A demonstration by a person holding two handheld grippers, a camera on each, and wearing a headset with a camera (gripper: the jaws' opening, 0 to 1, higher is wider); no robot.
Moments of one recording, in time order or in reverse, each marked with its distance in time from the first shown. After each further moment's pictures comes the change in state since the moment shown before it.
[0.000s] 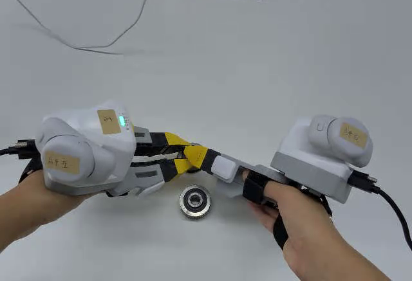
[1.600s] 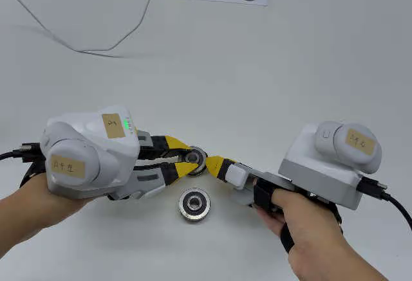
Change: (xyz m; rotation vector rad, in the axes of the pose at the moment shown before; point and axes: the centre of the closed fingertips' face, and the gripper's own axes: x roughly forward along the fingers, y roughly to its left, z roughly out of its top) left arm 0.000 -0.001 0.001 0.001 0.012 0.013; right arm -0.010 -0.012 0.002 -0.034 0.000 -0.062
